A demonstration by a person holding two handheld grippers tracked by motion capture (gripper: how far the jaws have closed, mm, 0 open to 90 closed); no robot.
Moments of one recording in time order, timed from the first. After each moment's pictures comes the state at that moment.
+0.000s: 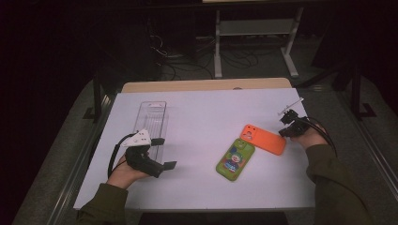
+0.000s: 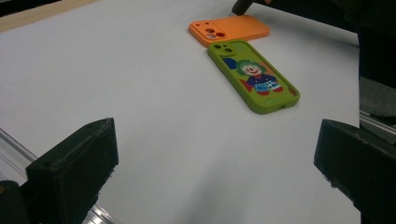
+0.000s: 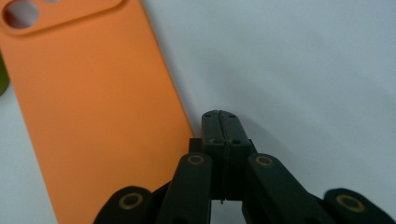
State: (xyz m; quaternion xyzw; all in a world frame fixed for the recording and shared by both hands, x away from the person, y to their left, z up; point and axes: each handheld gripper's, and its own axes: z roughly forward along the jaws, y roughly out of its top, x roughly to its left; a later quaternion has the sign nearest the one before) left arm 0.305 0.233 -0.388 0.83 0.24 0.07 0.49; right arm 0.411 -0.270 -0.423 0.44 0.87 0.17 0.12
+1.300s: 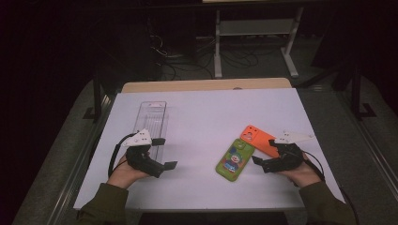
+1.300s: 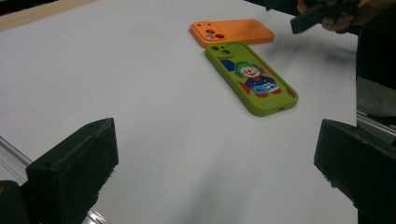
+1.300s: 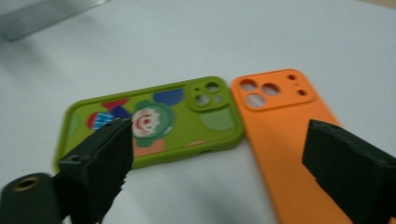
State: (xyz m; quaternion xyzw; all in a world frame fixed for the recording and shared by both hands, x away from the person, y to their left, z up) left arm 0.305 0.230 -0.388 0.83 0.25 0.07 0.50; right arm 0.295 -0.216 -0.419 0.39 0.80 0.43 0.15
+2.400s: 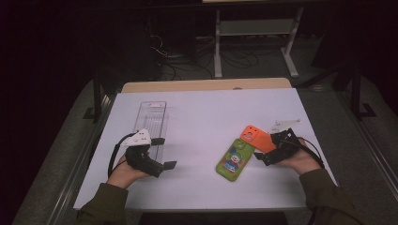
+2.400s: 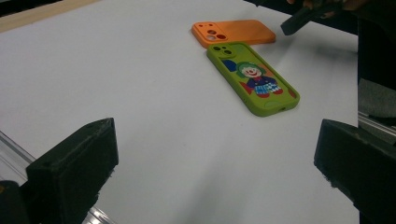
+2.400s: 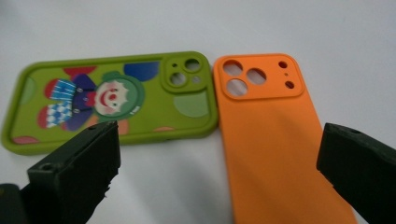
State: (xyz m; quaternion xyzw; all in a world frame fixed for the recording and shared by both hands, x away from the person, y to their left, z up) left arm 0.306 0.232 -0.389 0.83 0.24 0.07 0.49; right arm 0.335 -0.216 -0.408 0.35 0.86 0.33 0.14
